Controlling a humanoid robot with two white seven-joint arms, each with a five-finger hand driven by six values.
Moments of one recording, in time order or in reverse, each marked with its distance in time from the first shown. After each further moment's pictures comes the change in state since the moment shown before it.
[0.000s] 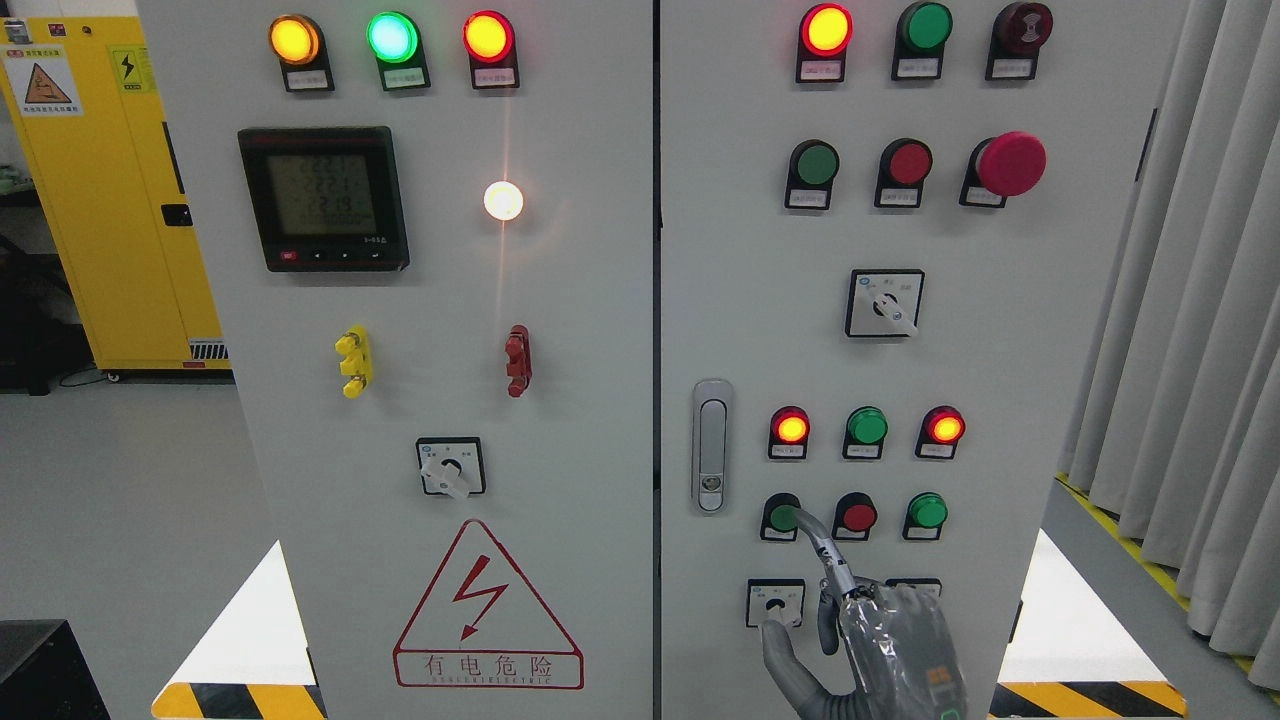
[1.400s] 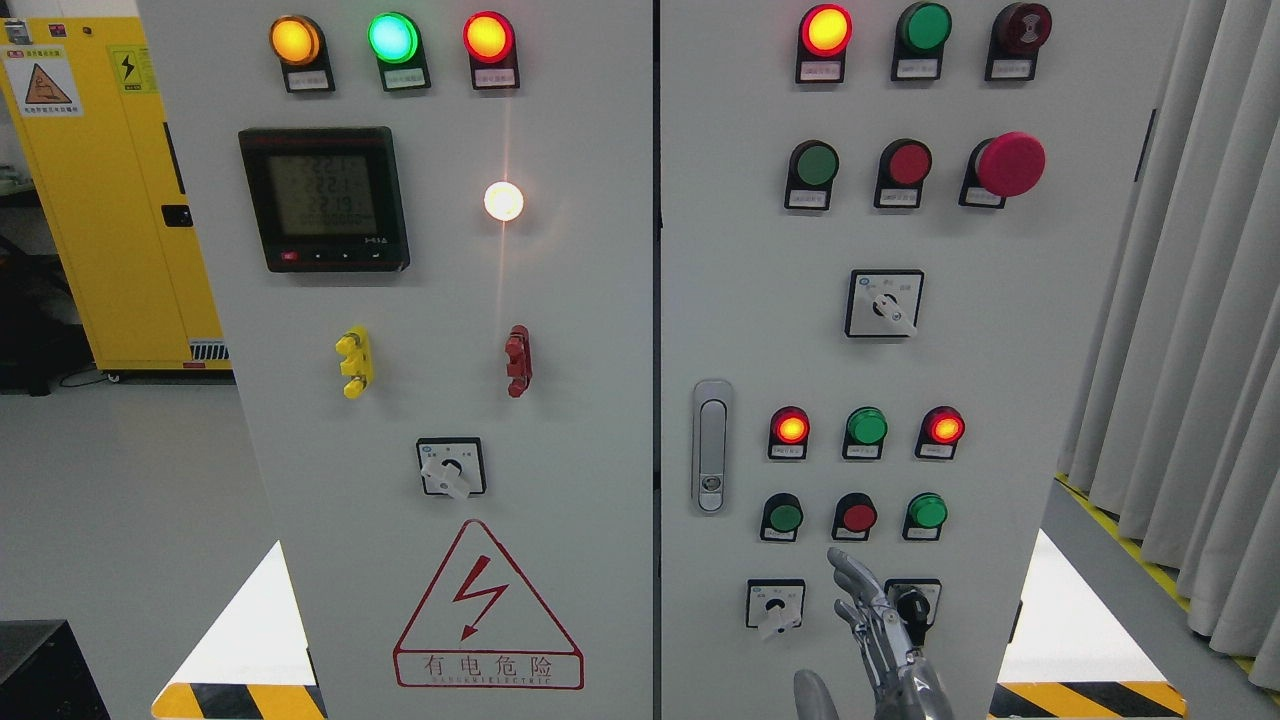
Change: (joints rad) left arm 0.000 0.000 0.000 0.000 0.000 0.000 0.000; right arm 0.146 -0.033 0.072 -0.116 -0.766 0.008 0.099
